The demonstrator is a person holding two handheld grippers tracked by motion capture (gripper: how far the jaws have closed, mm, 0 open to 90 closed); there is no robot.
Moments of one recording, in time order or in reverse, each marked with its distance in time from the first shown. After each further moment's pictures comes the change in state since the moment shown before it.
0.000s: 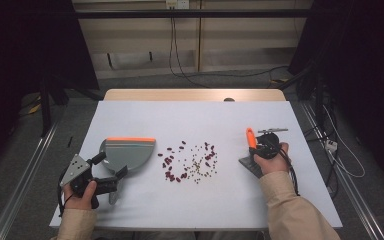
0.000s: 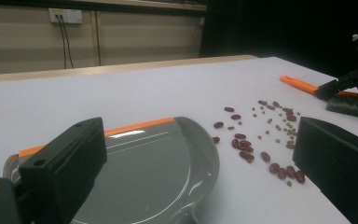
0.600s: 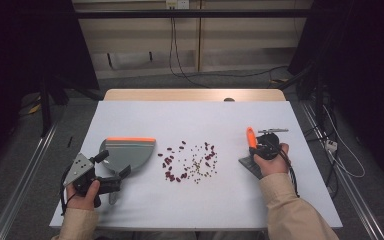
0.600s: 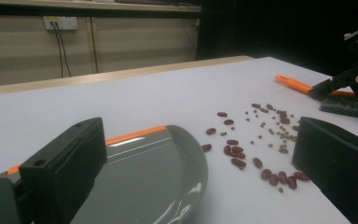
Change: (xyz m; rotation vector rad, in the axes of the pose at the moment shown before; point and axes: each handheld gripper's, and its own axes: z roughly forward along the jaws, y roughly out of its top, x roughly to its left) left arm -0.012 0.010 0.003 0.001 -0.015 0.037; right arm 0.001 0.000 -0.001 -0.011 -0.008 0.015
